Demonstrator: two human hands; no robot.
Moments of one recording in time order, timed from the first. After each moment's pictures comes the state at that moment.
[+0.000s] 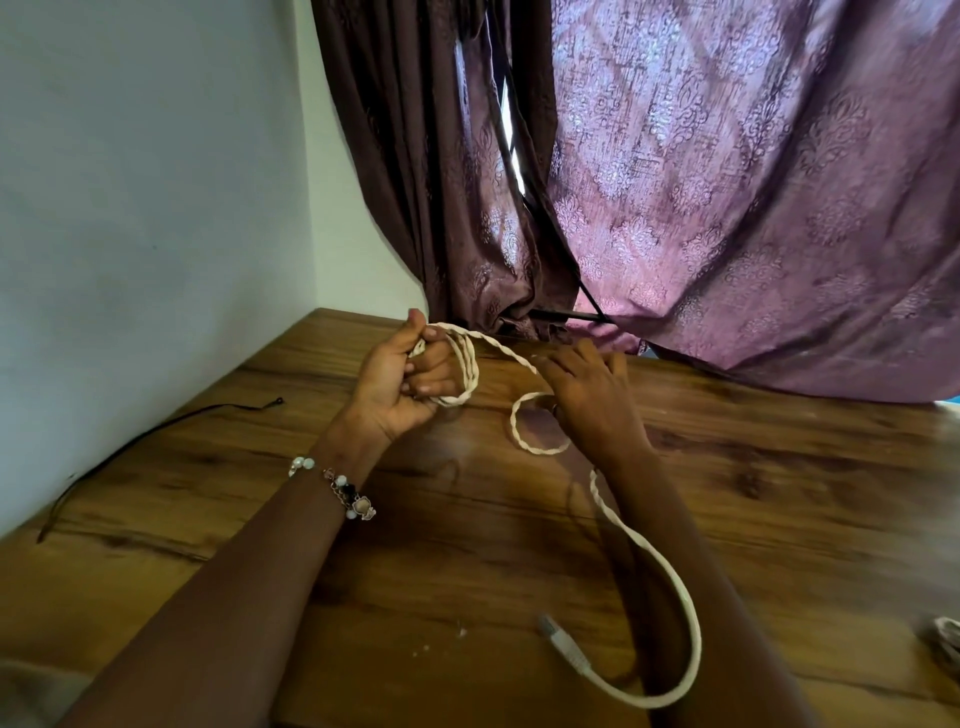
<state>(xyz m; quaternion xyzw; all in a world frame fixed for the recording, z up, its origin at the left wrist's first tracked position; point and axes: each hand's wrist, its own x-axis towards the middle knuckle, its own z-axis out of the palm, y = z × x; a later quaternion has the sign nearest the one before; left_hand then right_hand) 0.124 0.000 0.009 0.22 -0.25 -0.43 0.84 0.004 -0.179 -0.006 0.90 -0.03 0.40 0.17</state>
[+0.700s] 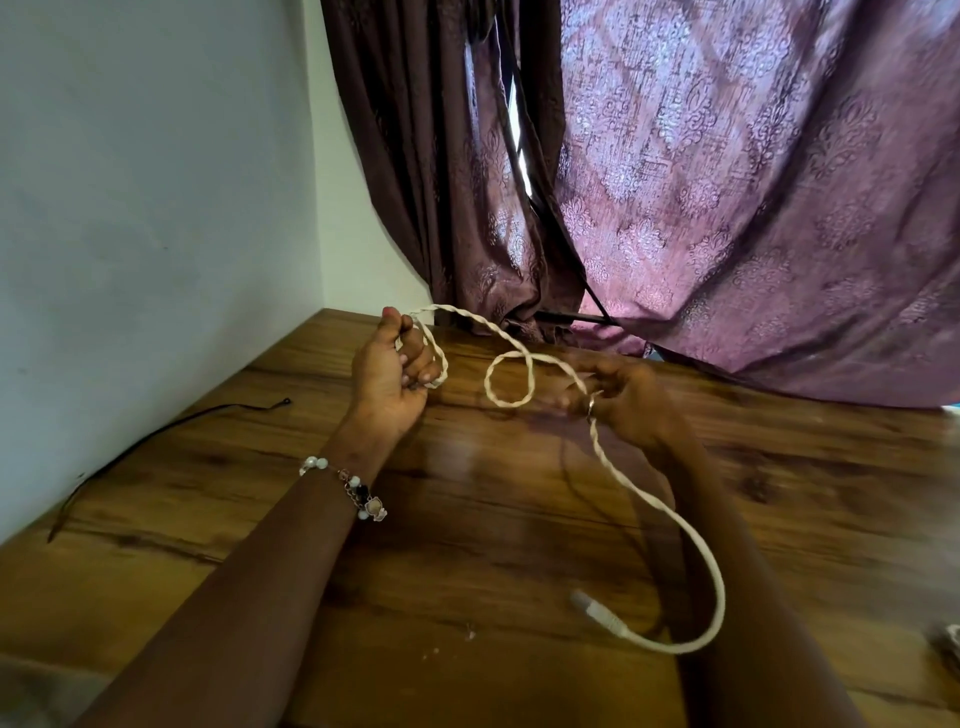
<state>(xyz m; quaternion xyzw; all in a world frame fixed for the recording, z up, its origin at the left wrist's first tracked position) 0.140 -0.003 0.005 0.26 -0.18 -0.23 0.92 -0.026 -0.185 0.019 0.81 -0.05 0.22 -0.54</state>
